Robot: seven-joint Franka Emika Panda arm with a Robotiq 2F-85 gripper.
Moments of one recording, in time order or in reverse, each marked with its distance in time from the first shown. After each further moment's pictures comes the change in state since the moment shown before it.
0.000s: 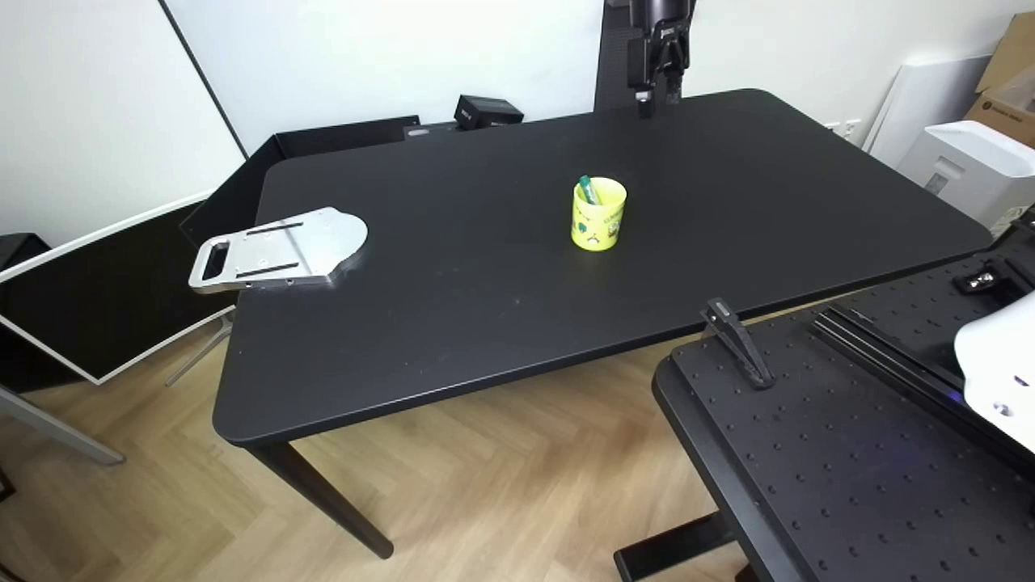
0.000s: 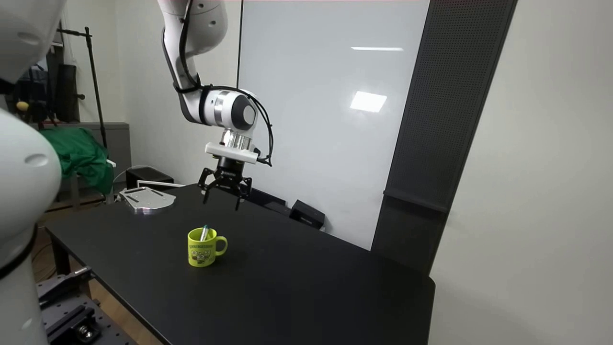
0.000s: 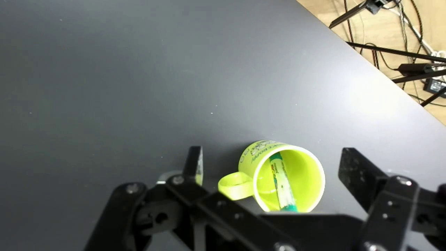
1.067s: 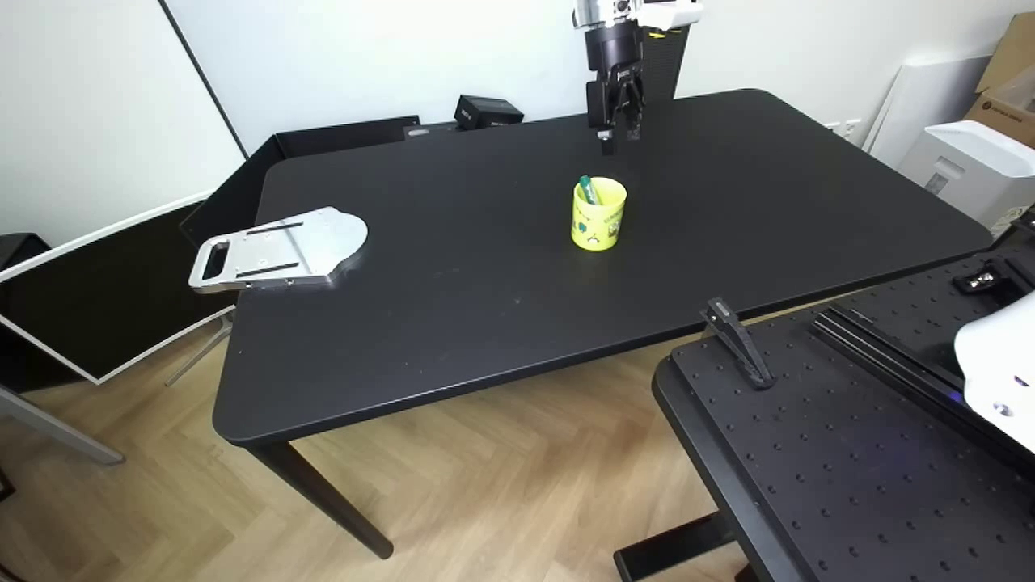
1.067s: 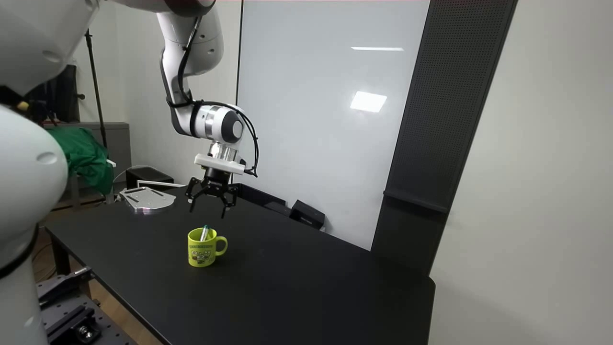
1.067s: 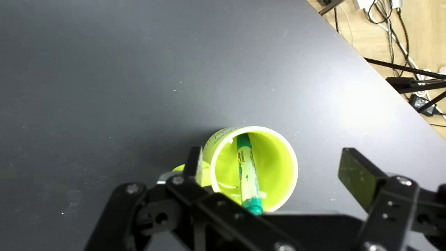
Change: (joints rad) arm 0.053 0.153 0.036 0.108 -0.002 0.003 0.005
